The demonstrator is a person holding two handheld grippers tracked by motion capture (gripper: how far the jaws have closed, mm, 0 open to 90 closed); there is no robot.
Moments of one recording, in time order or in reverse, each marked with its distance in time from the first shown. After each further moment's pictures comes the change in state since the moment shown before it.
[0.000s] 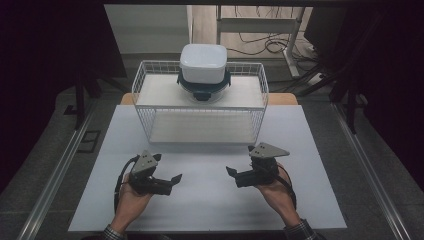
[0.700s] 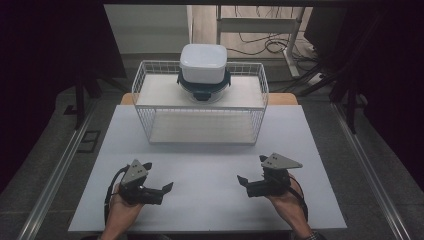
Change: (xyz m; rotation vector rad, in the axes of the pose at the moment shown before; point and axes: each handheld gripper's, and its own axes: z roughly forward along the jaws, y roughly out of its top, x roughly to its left) left arm 0.001 -0.026 -0.022 0.015 0.039 -0.022; right arm -0.005 -0.031 -0.025 0.019 -0.043 0.032
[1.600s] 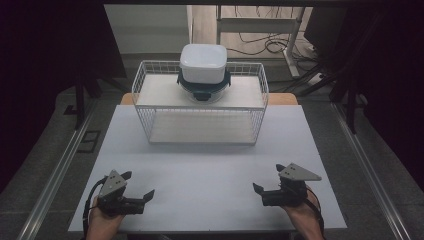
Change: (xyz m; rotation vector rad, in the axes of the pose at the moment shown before) left arm 0.014 -0.033 -0.041 0.004 0.090 -0.046; right arm -0.012 -0.030 -0.034 0.010 -0.074 0.043
